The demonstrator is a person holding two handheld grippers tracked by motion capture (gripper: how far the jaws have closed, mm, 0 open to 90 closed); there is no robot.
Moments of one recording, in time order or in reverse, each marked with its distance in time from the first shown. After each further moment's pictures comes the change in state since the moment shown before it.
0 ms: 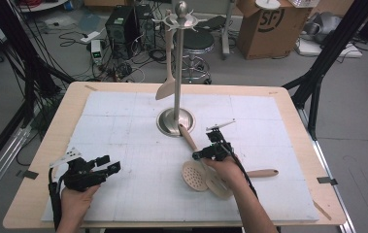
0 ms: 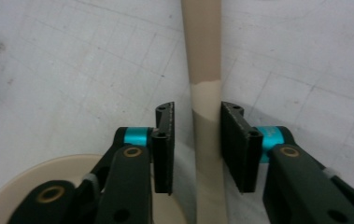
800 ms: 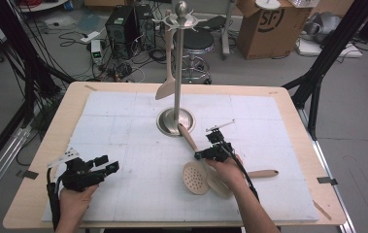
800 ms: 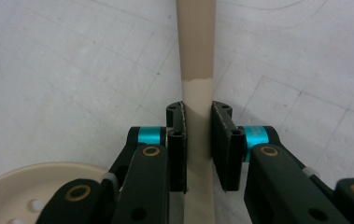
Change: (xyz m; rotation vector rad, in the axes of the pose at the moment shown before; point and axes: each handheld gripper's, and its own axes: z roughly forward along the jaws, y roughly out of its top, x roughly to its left) left arm 0.004 0.000 -0.003 -0.012 0.007 -0.010; right arm 0.001 -0.003 -0.005 -0.031 -0.021 -0.062
